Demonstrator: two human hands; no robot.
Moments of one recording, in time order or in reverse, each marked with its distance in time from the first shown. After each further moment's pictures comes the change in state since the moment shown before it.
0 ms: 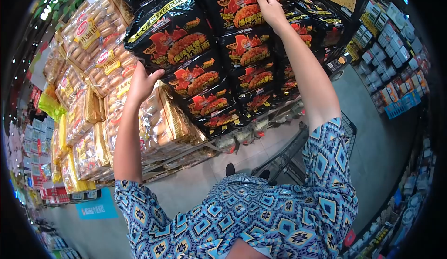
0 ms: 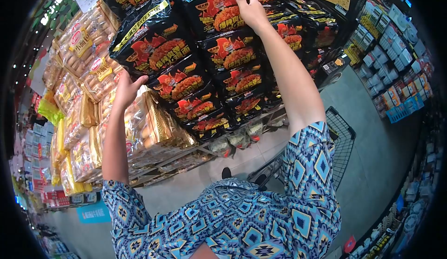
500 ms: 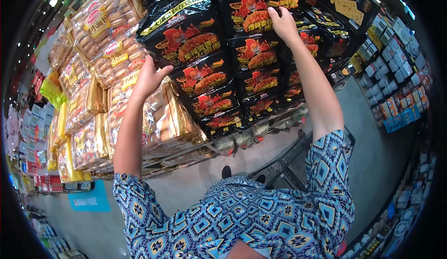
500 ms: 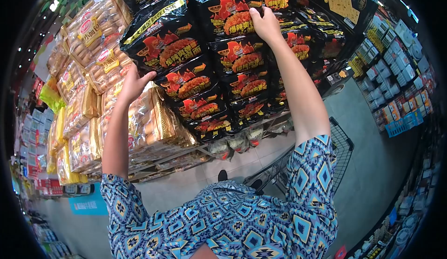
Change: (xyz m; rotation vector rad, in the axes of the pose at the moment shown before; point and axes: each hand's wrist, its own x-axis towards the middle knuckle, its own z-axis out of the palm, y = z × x) left_hand 0.008 -0.034 -0.004 0.027 0.014 0.060; right_hand -0.014 0.009 0.001 -0.118 0.045 -0.111
